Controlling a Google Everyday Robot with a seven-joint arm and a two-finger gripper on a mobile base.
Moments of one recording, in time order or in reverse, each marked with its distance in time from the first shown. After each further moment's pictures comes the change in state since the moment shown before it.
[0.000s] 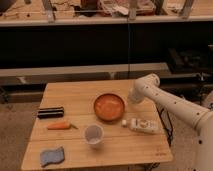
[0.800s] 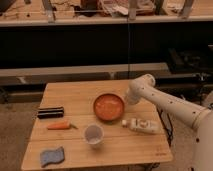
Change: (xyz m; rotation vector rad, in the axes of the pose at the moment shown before) arm -0.018 -0.002 0.004 -0.016 -0.001 -0.031
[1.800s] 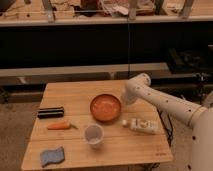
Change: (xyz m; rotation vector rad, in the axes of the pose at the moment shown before) arm -0.021 -0.010 0.003 -0.003 -0.003 -0.031
